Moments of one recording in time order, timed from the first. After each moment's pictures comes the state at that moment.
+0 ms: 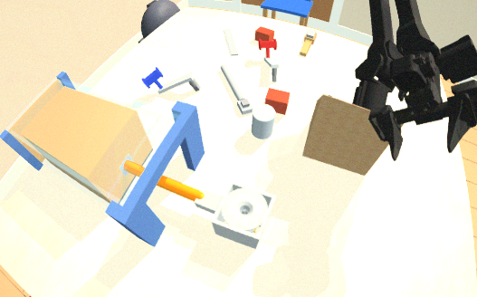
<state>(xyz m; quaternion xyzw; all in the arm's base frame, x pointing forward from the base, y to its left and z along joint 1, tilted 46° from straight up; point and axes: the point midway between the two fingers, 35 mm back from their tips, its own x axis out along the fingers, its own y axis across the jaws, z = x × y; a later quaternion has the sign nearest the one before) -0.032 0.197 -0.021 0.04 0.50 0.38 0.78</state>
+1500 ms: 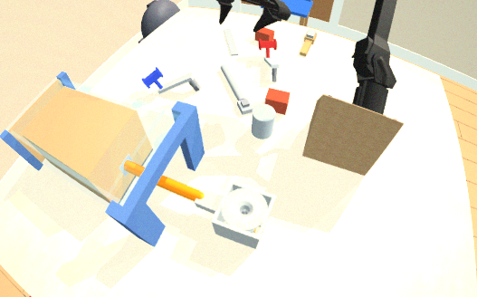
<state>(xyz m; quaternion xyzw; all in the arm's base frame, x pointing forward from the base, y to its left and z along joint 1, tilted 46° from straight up) 0.321 -0.042 0.148 0.11 0.37 -0.42 0.82</state>
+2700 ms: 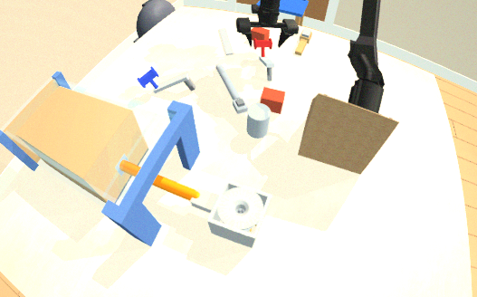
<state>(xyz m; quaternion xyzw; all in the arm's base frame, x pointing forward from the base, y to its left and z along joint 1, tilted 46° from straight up) 0.272 -0.261 0.170 0.13 0.37 -0.60 0.69</state>
